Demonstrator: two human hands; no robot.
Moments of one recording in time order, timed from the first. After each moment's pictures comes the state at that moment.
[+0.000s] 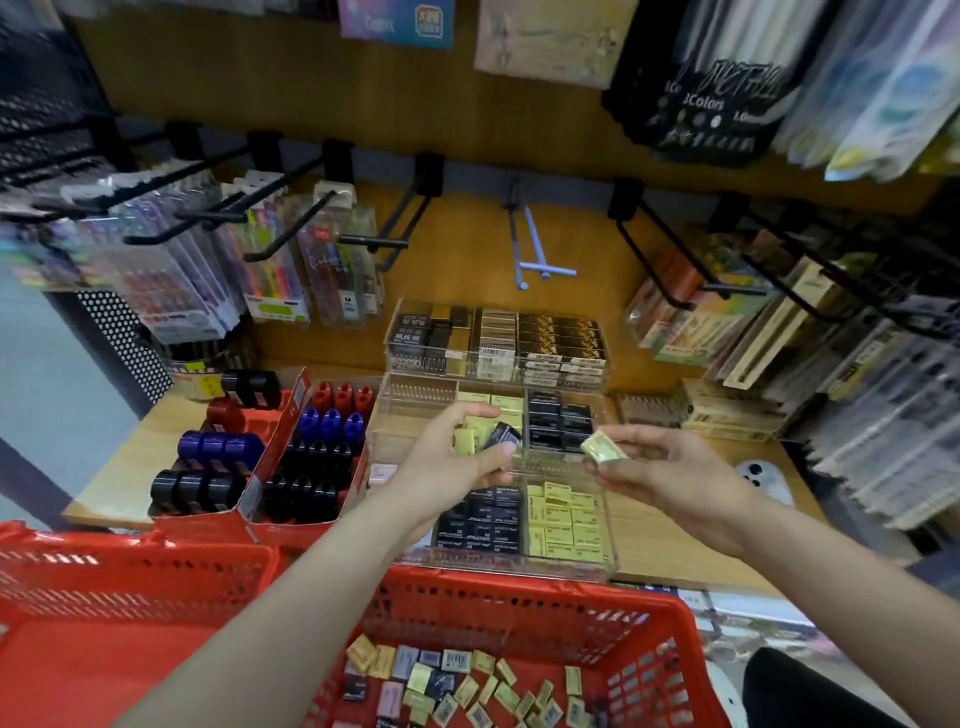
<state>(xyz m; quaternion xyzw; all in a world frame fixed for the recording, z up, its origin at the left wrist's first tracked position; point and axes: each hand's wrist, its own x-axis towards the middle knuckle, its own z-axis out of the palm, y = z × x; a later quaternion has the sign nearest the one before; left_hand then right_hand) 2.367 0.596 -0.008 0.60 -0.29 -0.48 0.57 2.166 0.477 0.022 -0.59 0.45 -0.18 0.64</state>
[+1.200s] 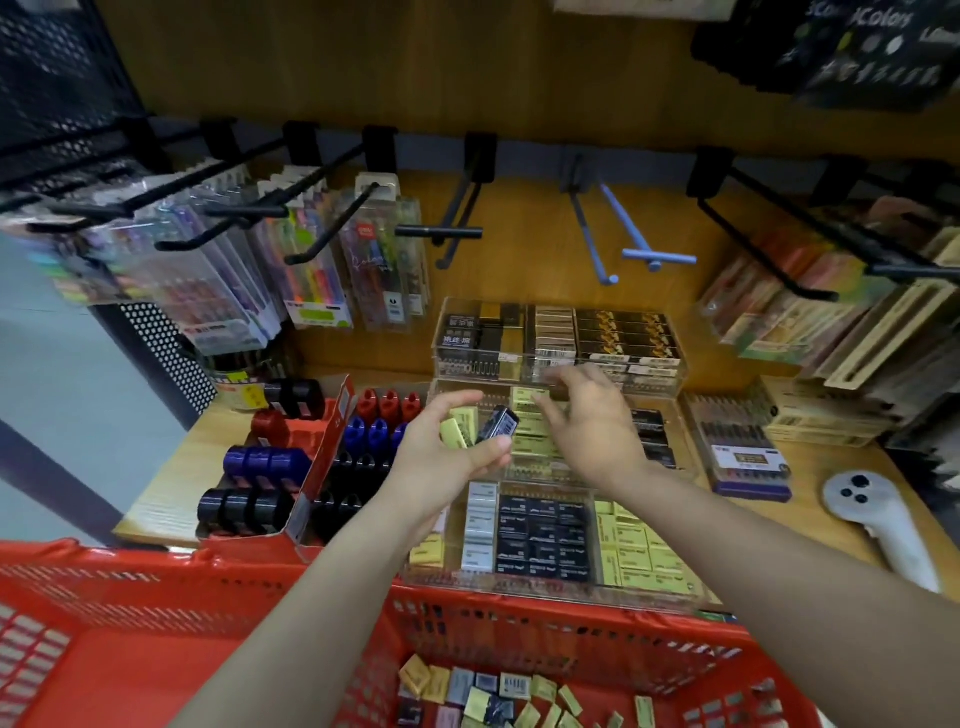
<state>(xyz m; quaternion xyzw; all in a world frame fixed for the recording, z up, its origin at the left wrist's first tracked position) 2.427 0.599 -0.031 0.62 -0.26 -0.41 0.61 2.315 0.463 -0.031 -0.86 0.43 -0.20 0.18</state>
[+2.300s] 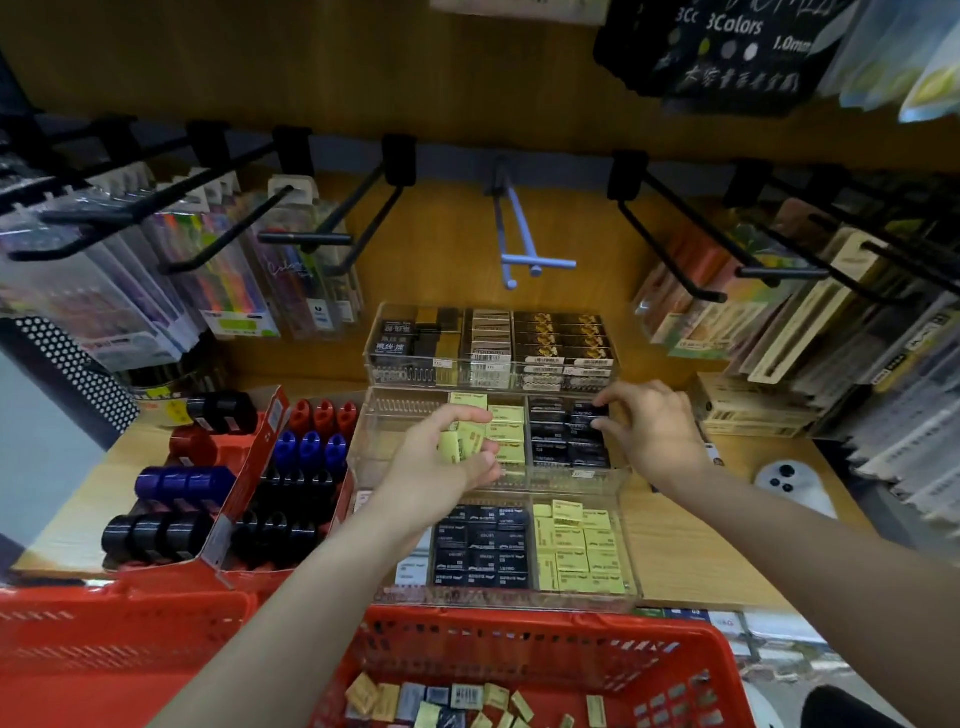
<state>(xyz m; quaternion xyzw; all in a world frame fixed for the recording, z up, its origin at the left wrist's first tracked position) 2.383 0.574 -0.013 0.65 -0.29 -0.46 0.54 2.211 0.394 -0.032 -0.86 0.48 -0.13 0.08</state>
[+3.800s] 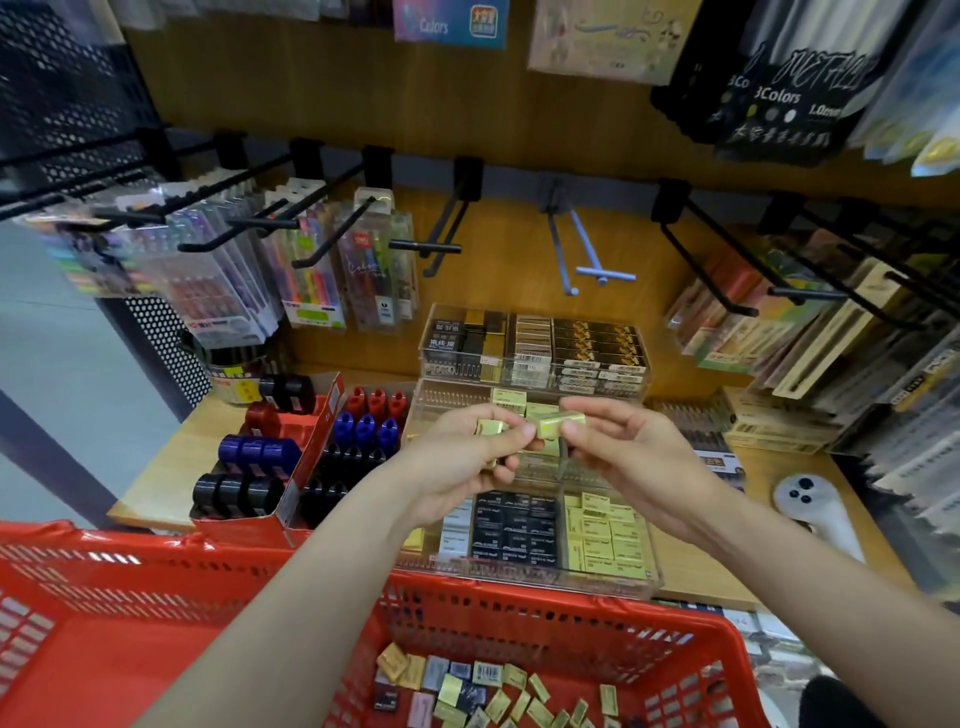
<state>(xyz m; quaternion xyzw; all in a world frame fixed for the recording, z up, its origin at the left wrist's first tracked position) 2.398 0.597 0.011 0.55 -0.22 -0.59 0.55 2.230 0.490 0.014 -0.57 0.32 -0.23 0.72</state>
